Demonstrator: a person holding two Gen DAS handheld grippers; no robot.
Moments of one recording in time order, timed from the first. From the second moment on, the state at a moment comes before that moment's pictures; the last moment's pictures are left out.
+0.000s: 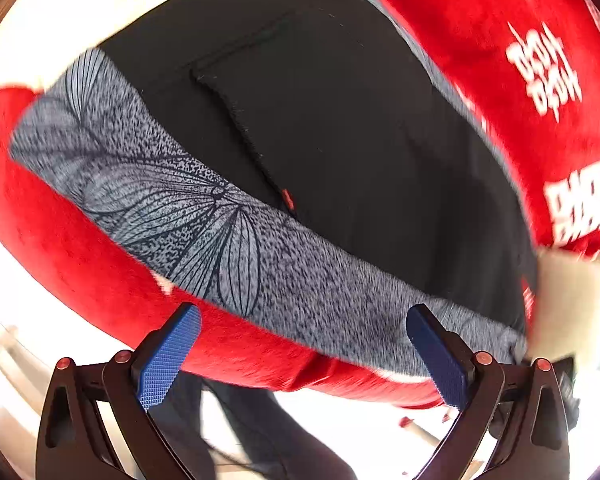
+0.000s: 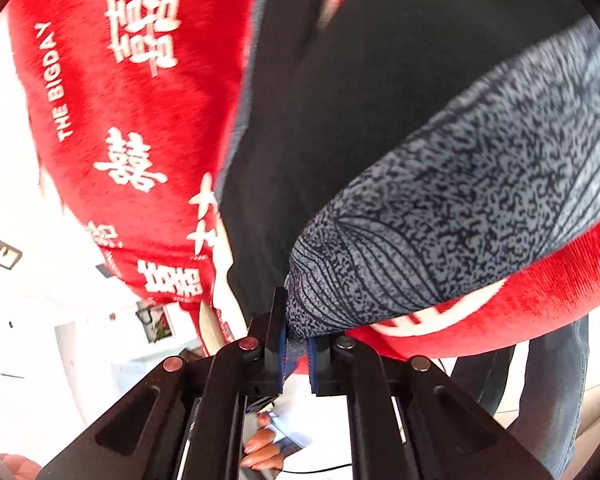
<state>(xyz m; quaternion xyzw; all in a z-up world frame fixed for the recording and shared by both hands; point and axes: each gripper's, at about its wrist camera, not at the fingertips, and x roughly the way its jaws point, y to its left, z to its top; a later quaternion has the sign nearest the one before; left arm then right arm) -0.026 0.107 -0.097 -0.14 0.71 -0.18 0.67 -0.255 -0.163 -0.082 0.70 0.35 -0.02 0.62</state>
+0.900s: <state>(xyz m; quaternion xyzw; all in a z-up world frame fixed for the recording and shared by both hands) 0.131 0.018 -0.022 -0.07 0.62 -0.23 0.75 -0.087 -0.280 -0.002 0.52 0.42 0.01 0.74</state>
